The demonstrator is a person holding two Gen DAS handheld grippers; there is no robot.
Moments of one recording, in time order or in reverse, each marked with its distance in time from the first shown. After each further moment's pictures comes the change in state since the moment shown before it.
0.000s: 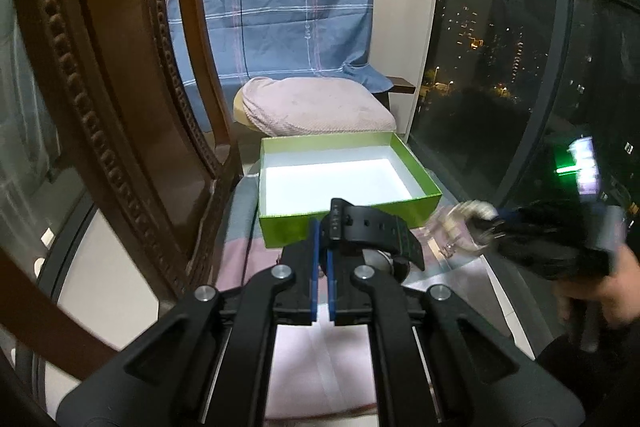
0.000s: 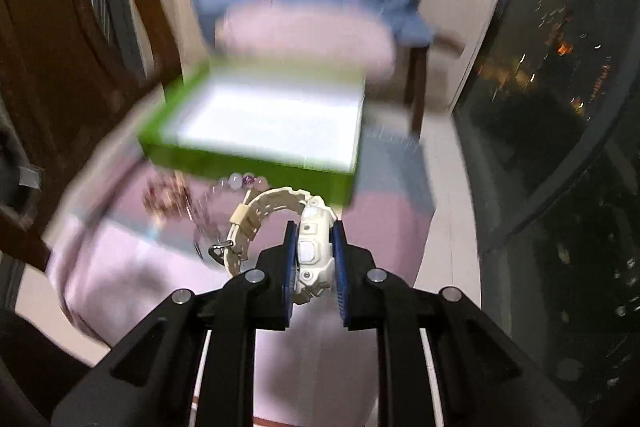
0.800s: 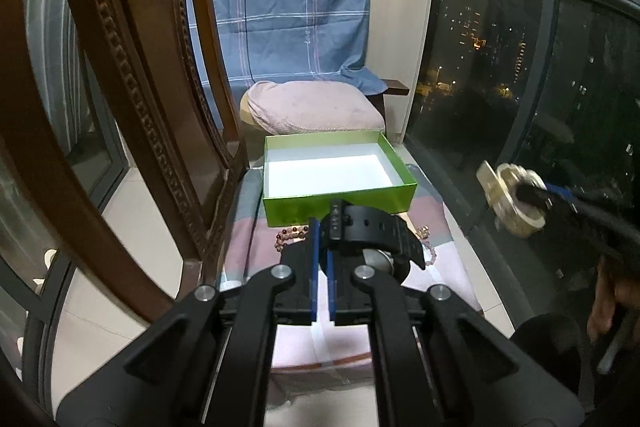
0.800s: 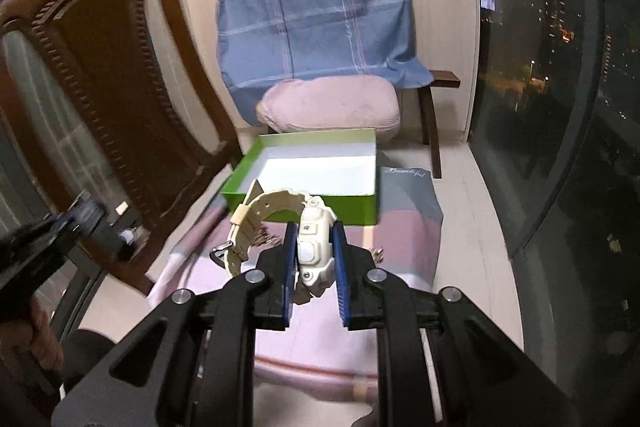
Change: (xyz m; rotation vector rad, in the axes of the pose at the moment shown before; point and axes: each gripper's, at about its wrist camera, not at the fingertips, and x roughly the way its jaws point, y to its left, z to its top) left arm -0.075 -0.014 -0.005 -0.005 0.002 0.003; right arm -0.169 0.003 -0.058 0.139 -0.333 0.161
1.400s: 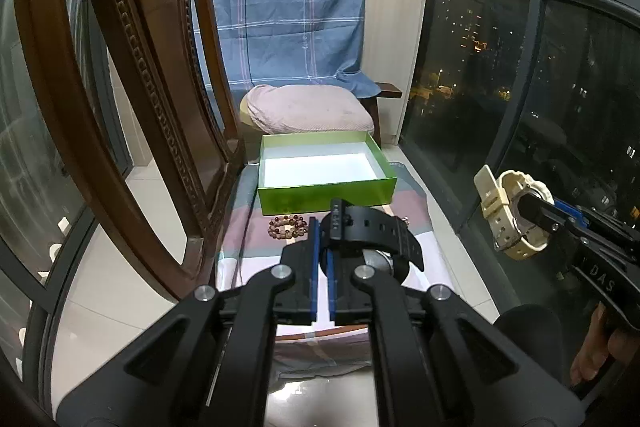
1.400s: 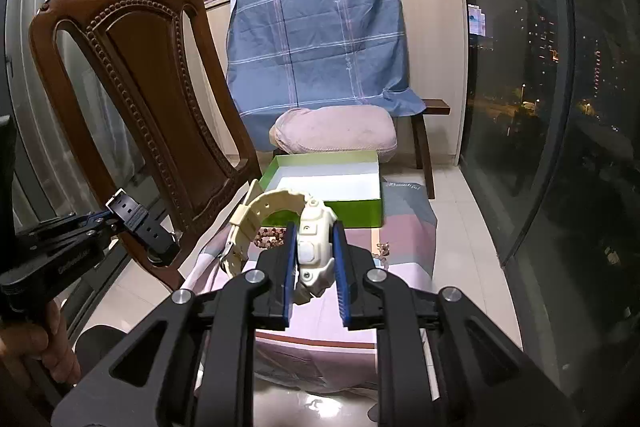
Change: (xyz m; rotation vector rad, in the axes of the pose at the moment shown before) left arm -0.046 -0.021 -0.013 -0.002 -0.020 0.007; right arm -0.071 0.033 -0.025 -0.012 -0.117 -0.031
